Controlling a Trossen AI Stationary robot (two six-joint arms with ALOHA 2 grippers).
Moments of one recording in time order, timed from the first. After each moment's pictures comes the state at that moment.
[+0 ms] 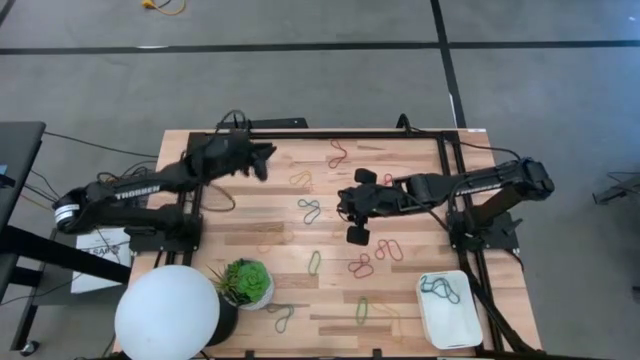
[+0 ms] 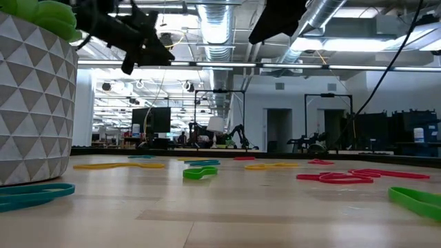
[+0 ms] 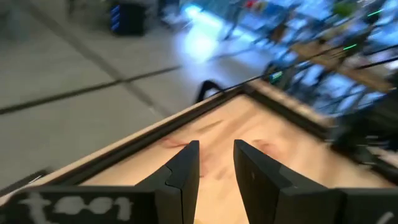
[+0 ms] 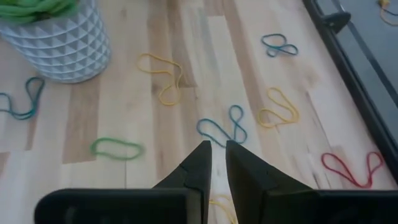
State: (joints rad) left arm 0.49 0.99 0.64 0.12 -0.11 -0.31; right arm 0.14 1.49 1.29 -0.60 0.26 0.07
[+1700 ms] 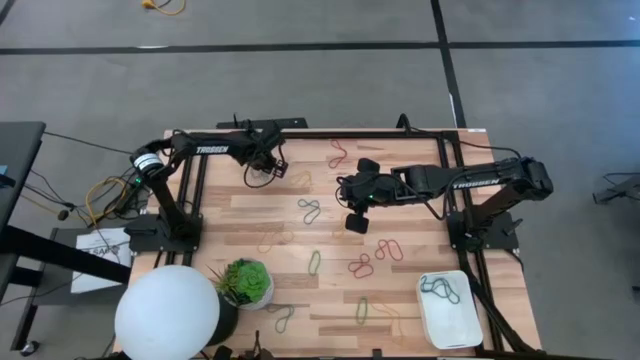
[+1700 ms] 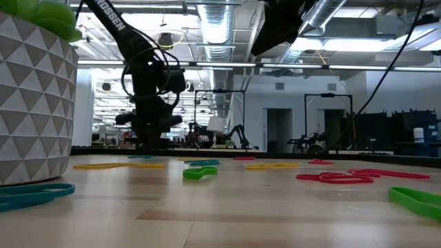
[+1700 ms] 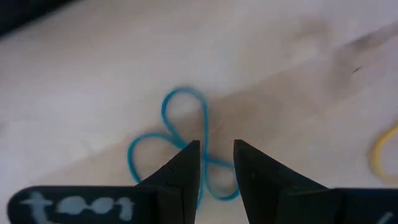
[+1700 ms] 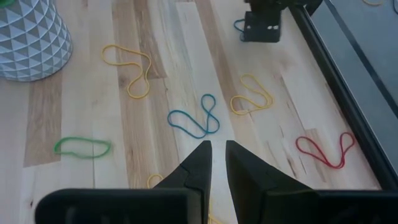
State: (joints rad) left arm 0.67 1.75 1.02 -0.54 -0.20 -0.47; right arm 0.05 1.49 1.29 -0.64 0.26 0.06
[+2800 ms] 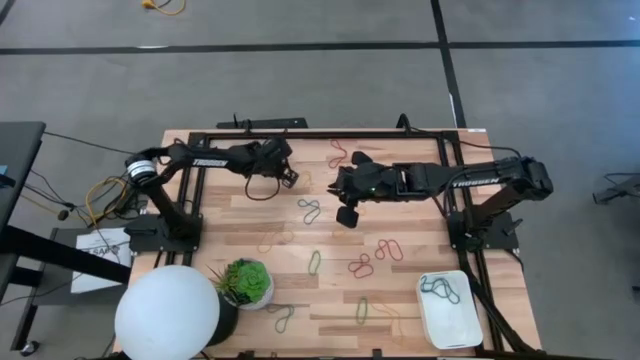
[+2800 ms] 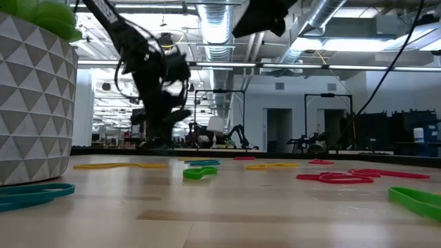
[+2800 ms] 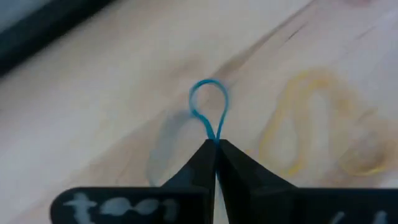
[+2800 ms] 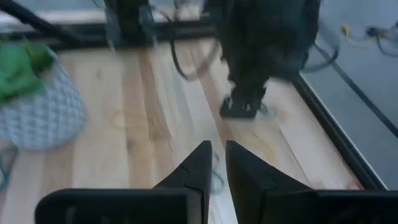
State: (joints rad) left arm 0.52 1.68 0.93 -0.26 -0.21 -0.34; right arm 0.02 1.49 1.29 -0.44 0.26 0.05
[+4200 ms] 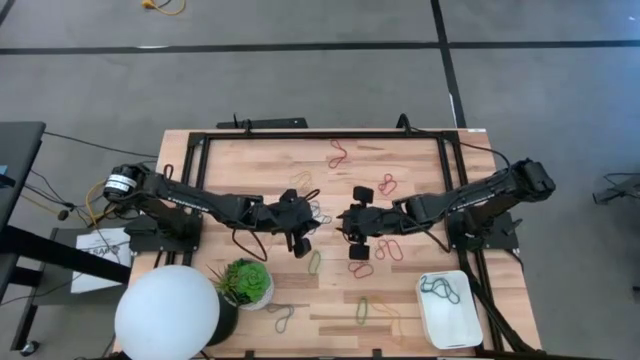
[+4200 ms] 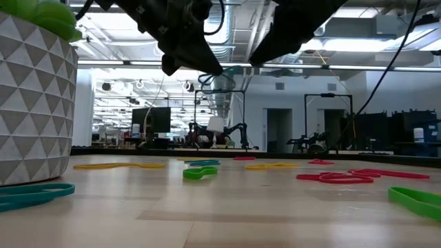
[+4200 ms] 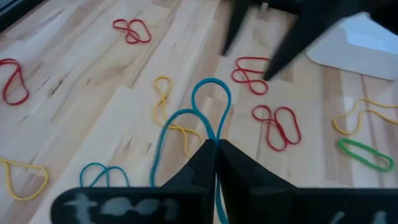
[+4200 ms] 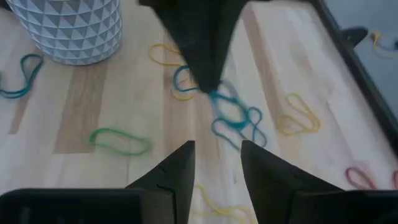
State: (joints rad) left arm -0.13 1.53 0.99 -0.09 -0.25 -0.35; right arm 0.22 1.49 1.04 -0.28 0.34 0.00
